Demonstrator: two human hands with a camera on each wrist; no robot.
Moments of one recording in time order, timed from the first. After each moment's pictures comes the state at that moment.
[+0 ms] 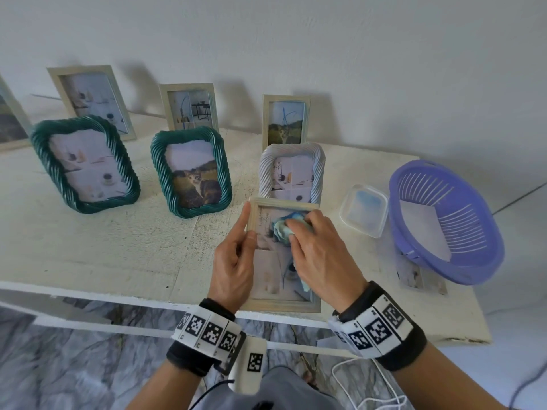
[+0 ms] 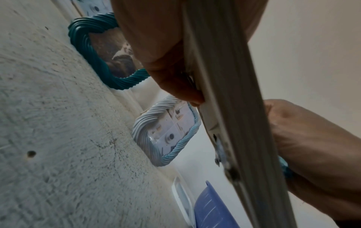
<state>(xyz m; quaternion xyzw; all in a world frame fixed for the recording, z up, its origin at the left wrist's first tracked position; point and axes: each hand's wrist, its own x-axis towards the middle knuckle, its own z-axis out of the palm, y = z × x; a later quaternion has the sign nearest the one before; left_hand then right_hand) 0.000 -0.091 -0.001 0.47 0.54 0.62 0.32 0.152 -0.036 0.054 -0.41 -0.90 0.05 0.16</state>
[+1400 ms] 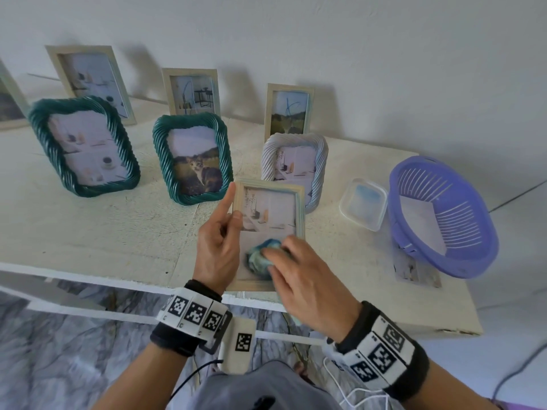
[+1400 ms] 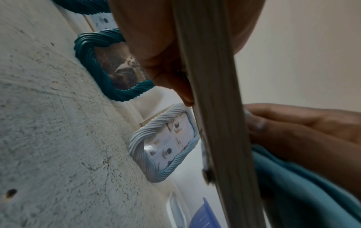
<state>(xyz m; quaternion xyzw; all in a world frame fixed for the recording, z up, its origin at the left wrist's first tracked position) -0.019 -0.092 0.002 0.43 0.60 0.62 0.27 0.153 -0.081 0.046 -0.32 -0.93 0.15 0.11</state>
